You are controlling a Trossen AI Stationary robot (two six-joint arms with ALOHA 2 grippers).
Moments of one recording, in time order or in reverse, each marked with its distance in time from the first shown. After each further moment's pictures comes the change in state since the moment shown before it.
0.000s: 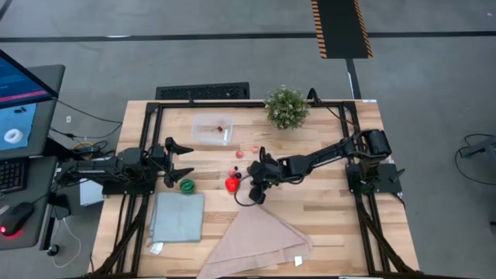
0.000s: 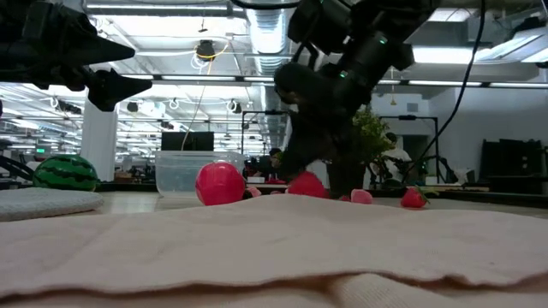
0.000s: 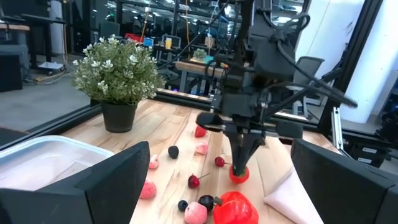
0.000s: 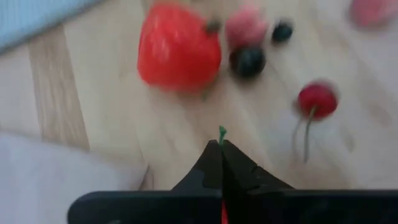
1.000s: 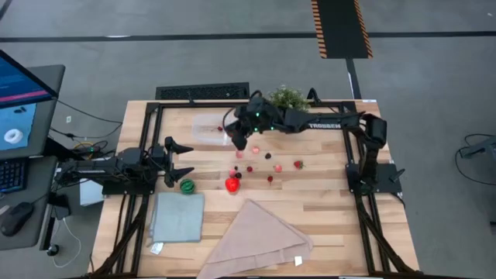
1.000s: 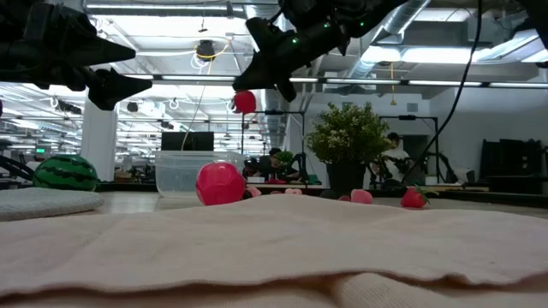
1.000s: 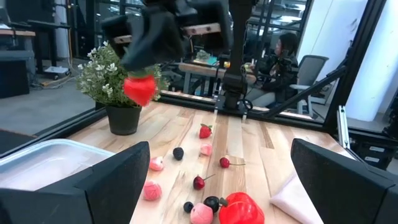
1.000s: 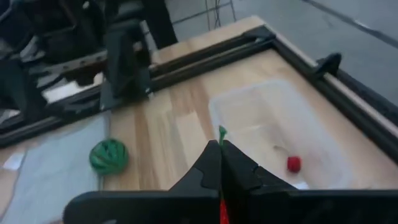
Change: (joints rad) left arm 0.000 0.000 0.000 0.003 -0.012 0.024; right arm -0.368 0.000 0.353 0.094 -0.221 -0.306
